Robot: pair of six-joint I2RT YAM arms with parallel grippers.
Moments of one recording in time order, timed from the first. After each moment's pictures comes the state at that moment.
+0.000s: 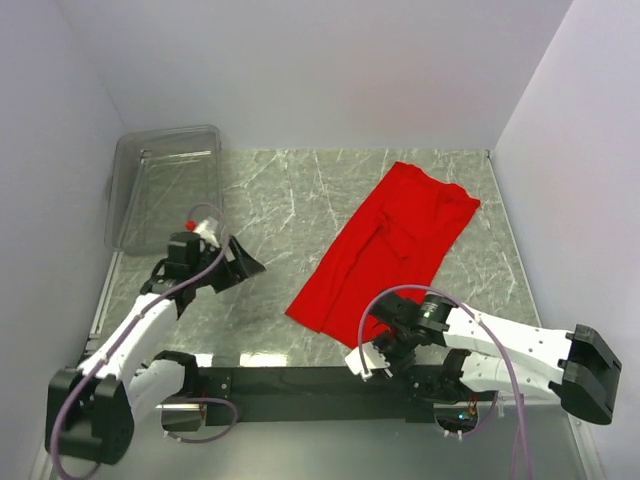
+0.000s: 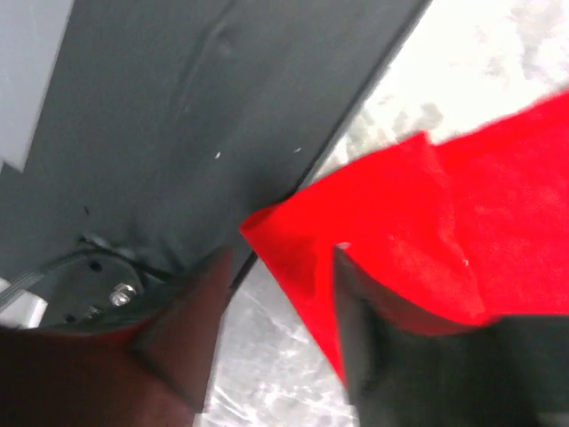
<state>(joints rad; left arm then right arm) -0.15 0.95 0.51 -0.23 0.43 -0.67 1.02 1.00 0.55 -0.89 -0.42 -1.07</state>
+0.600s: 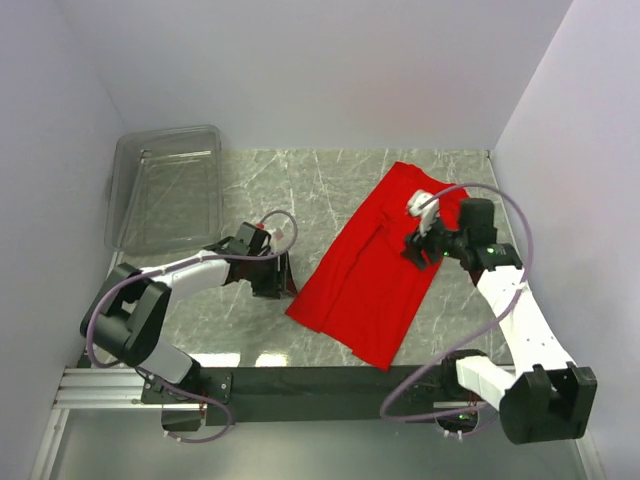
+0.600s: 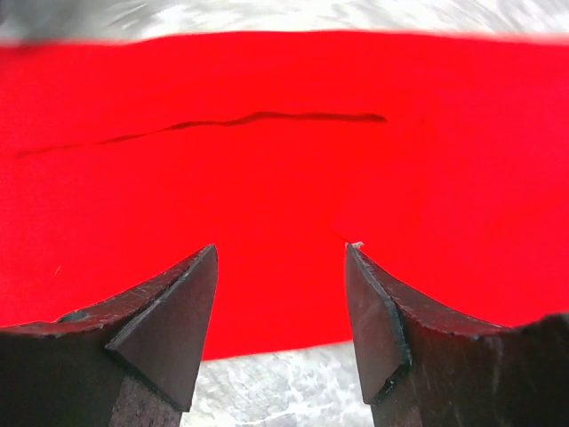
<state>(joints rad) -0.50 1.49 0.74 -0.28 0.37 -0.58 0.12 1.03 0.86 -0.57 -0.60 -0.66</state>
